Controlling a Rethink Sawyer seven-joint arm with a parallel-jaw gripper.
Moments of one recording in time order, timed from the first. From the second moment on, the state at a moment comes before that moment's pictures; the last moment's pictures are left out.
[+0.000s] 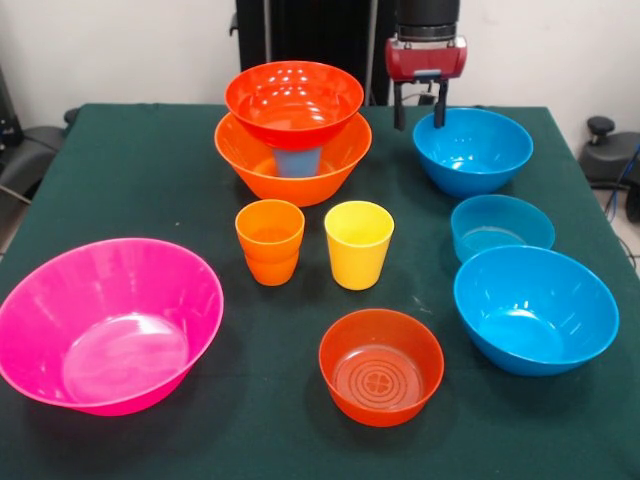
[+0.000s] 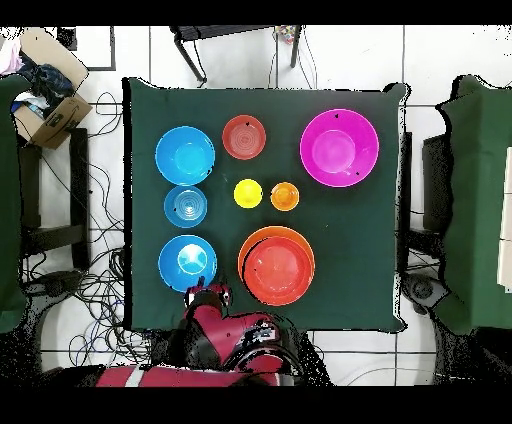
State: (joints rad) arm -0.04 -0.50 -0.08 2.24 -0.30 -0.46 1.96
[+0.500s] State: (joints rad) arm -0.03 -0.43 -0.10 2.23 -0.29 -0.55 1.96
